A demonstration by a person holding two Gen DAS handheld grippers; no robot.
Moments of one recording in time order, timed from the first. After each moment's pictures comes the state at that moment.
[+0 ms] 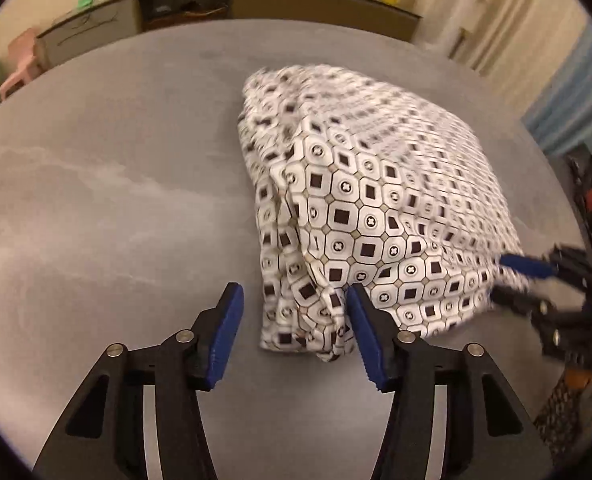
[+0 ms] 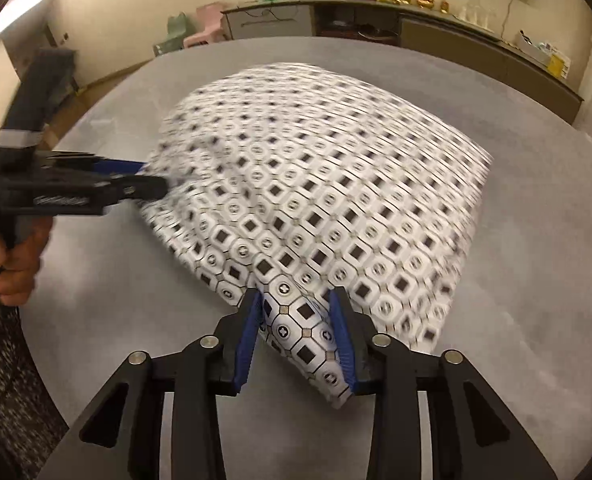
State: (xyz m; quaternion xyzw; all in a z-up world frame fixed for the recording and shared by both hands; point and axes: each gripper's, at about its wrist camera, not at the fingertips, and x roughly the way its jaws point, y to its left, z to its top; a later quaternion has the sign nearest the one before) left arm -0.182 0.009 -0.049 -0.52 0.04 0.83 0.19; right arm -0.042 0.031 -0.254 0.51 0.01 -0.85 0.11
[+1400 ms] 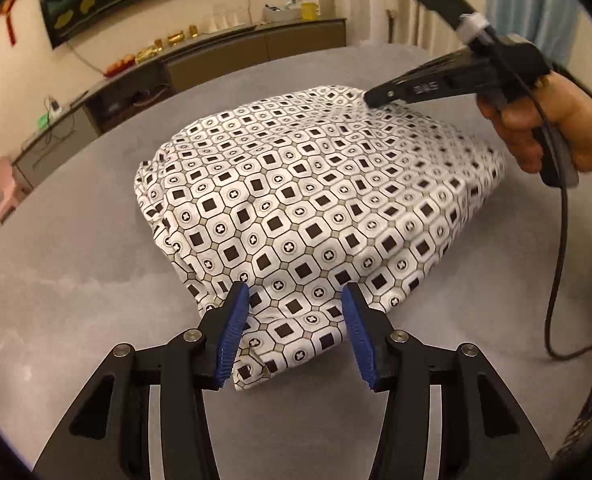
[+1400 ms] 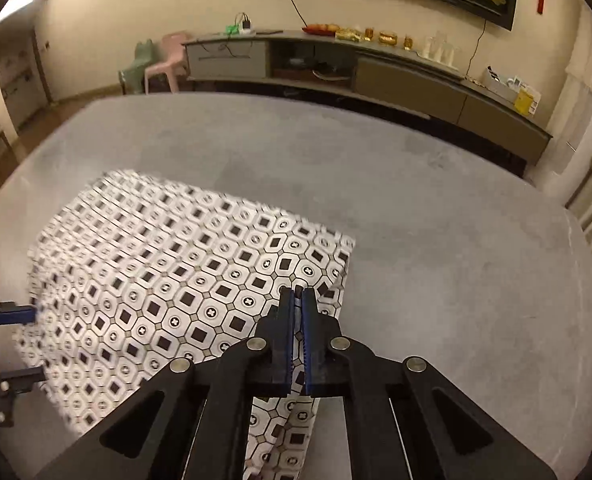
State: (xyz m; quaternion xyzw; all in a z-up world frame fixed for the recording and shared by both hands) left arm -0.130 0.090 -0.050 -0.41 0.19 0.86 0.25; right arm -0.158 0.120 -0.218 0.45 0.05 -0.89 0.05
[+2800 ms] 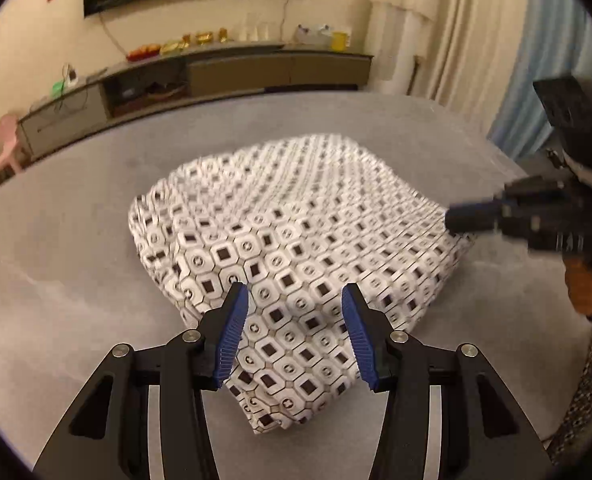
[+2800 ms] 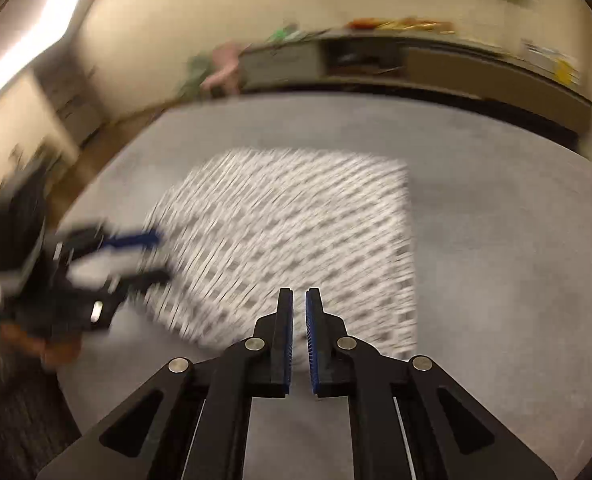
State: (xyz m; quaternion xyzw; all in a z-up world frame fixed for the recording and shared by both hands) left arm -0.162 0.098 -0.023 -0.43 0.06 0.87 0.23; right arm -0.054 0.111 -0.174 0.47 -0.01 -0.86 0.19
